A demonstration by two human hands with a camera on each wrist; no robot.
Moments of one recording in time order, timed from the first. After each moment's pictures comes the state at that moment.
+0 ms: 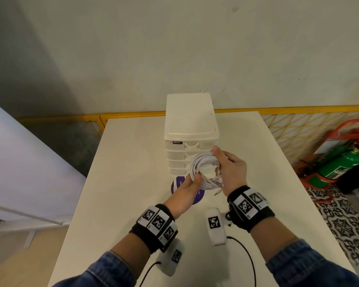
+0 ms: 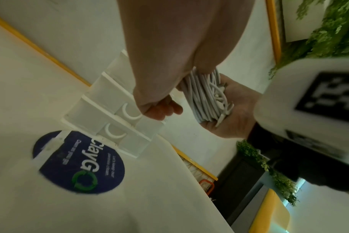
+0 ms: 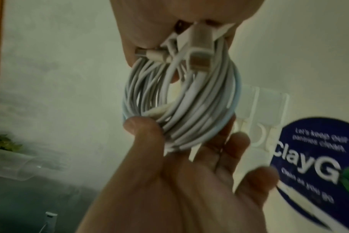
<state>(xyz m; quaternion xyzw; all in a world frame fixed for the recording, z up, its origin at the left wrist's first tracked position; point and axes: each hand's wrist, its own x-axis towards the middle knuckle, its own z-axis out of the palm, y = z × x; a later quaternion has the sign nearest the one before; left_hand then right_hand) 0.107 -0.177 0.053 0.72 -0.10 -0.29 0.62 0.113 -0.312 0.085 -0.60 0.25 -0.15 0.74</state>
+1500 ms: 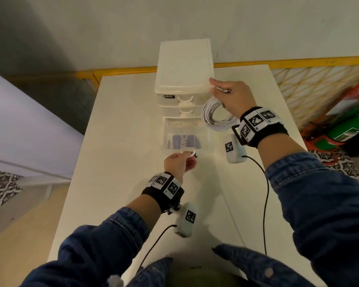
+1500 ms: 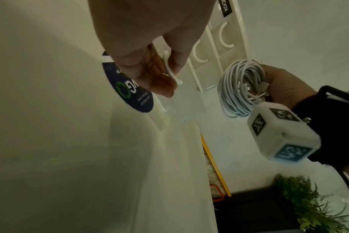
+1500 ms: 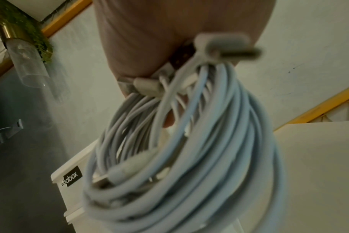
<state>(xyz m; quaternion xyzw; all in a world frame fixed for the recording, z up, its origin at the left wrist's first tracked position) 0.094 -0.203 -0.021 0.56 0.30 -0.19 0.75 0.174 -0.385 0.089 -0.86 0.05 -0.09 0.50</state>
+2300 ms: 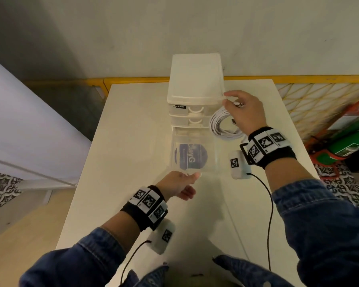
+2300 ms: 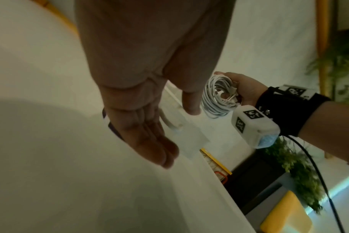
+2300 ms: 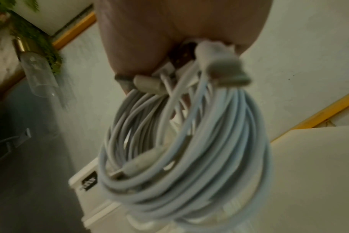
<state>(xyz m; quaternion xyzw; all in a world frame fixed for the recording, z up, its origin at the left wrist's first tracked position) 0.072 -0.148 0.022 0.73 0.07 -0.41 0.54 0.152 -0.369 0.099 -0.85 0.09 -0.14 0.50</state>
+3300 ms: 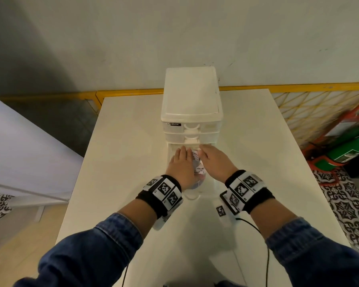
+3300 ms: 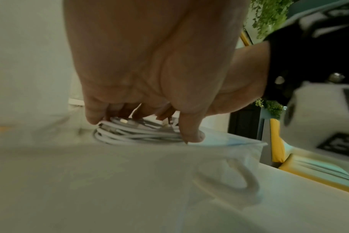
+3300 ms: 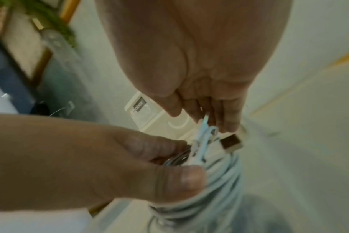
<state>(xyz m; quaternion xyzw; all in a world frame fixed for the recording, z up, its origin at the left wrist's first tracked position) 0.158 -0.191 0.008 0.95 -0.22 -0.21 0.08 0.145 -0.322 0.033 -0.93 -0.01 0.07 0.35</state>
